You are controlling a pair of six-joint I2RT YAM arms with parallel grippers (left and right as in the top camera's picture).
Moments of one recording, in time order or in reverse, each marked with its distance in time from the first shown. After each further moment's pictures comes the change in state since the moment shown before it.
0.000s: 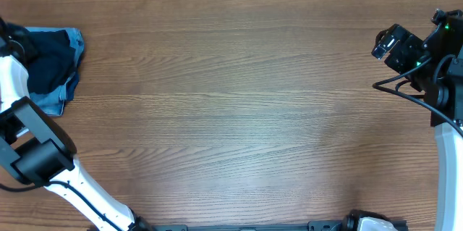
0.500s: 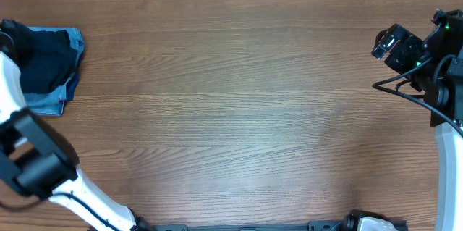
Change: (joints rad) left arm -0.006 -0.156 0.026 -0.087 0.015 0.018; right arm 0.000 0.000 0.000 0.000 0.000 0.000
